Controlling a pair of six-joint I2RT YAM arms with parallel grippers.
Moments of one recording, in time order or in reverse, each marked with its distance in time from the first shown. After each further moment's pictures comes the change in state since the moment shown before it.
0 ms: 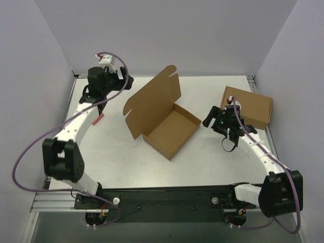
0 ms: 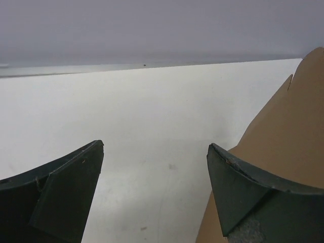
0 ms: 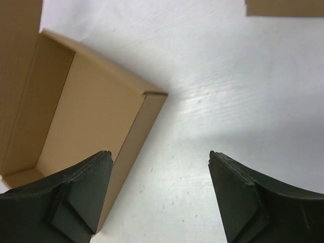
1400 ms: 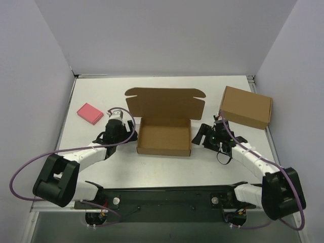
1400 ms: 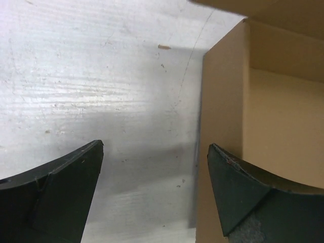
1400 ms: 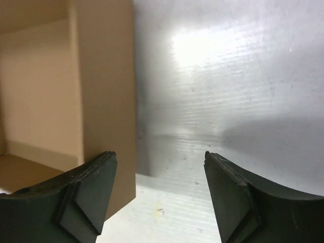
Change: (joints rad) left arm -0.252 -0.311 -0.866 0.124 -0.399 -0.265; right arm 0.097 0.077 -0.212 0.113 -0.142 0.057
